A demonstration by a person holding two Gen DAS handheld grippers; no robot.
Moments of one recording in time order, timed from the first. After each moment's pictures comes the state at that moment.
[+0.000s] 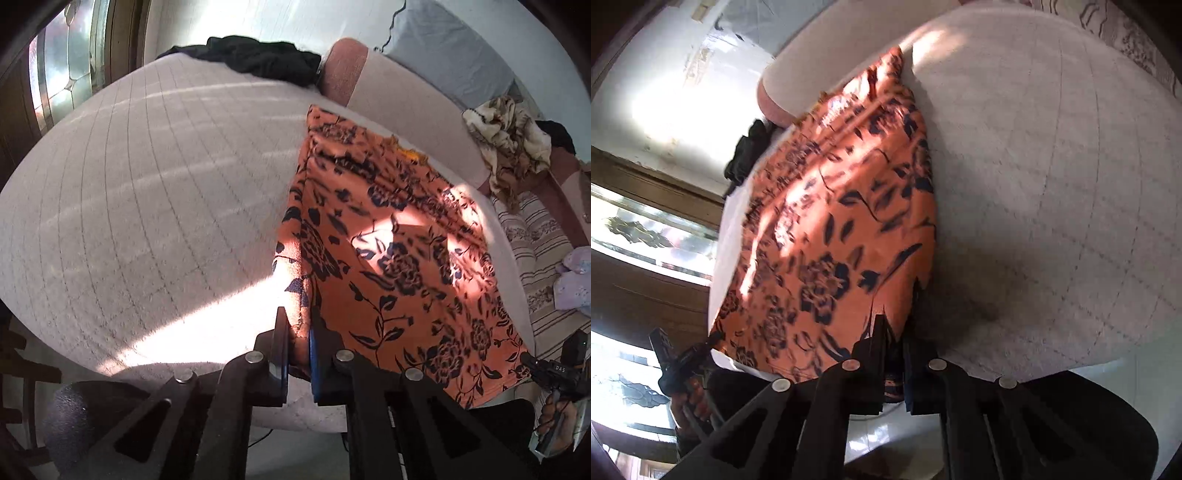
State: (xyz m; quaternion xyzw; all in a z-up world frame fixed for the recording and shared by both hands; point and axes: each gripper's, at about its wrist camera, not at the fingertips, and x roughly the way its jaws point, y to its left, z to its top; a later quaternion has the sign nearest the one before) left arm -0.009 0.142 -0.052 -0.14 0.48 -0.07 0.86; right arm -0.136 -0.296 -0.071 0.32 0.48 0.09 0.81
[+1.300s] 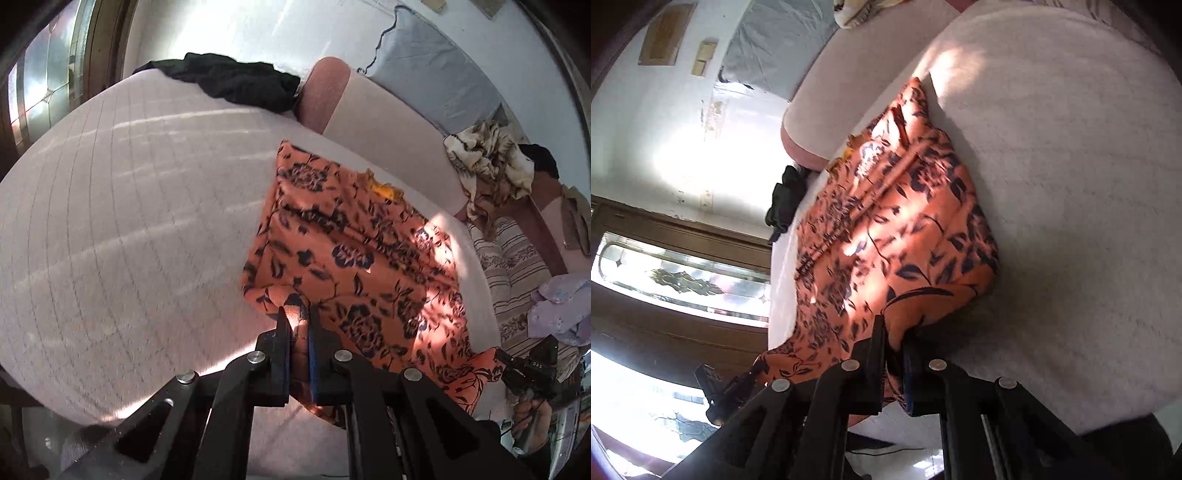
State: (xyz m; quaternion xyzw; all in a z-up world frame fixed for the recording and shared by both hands) left arm 0.064 0.136 -0.008 -0.18 0.45 -0.11 0.87; right arm -0.070 -0.311 -0.055 0.43 0.43 0.14 0.78
